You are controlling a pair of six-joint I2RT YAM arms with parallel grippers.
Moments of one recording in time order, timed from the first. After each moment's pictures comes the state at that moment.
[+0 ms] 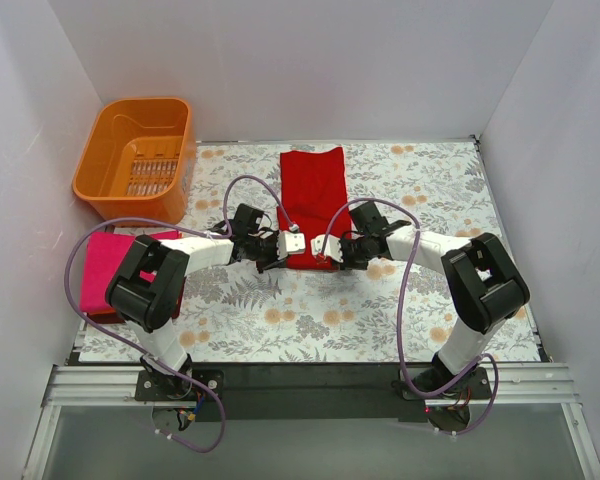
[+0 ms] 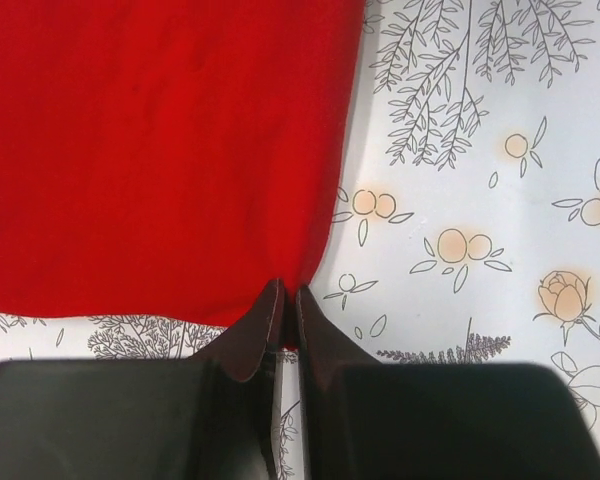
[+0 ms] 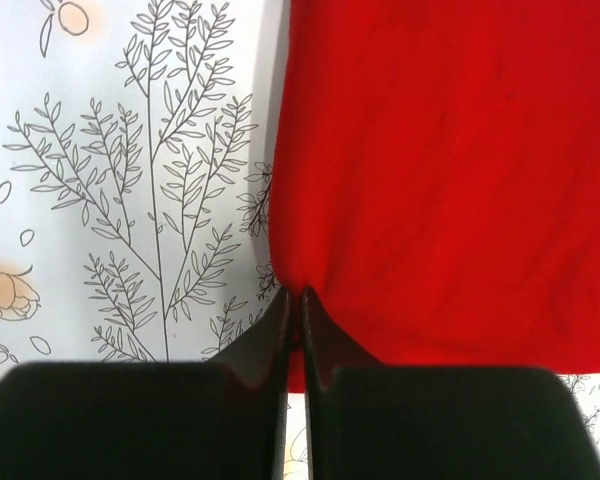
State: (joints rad) left arm -0.48 1.75 0.90 -0.11 0.61 0.85; right arm 0.55 1.71 0.96 -0.34 -0.46 -1.10
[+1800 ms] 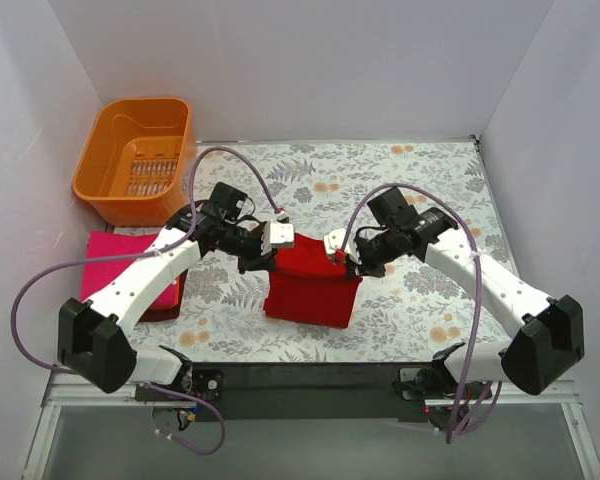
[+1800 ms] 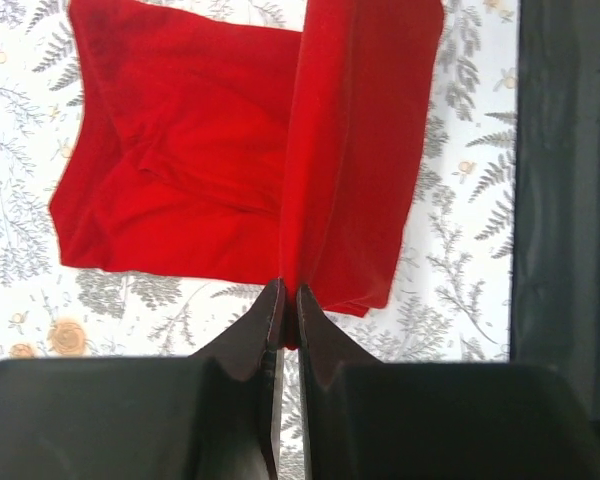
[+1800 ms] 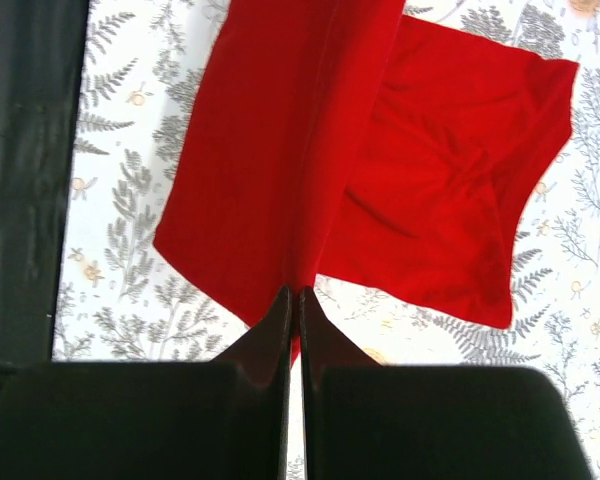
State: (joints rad) left arm -0.51 1.33 1.15 -0.85 0.70 0.86; right arm 0.62 1.30 1.13 -0.94 -0.66 -1.04
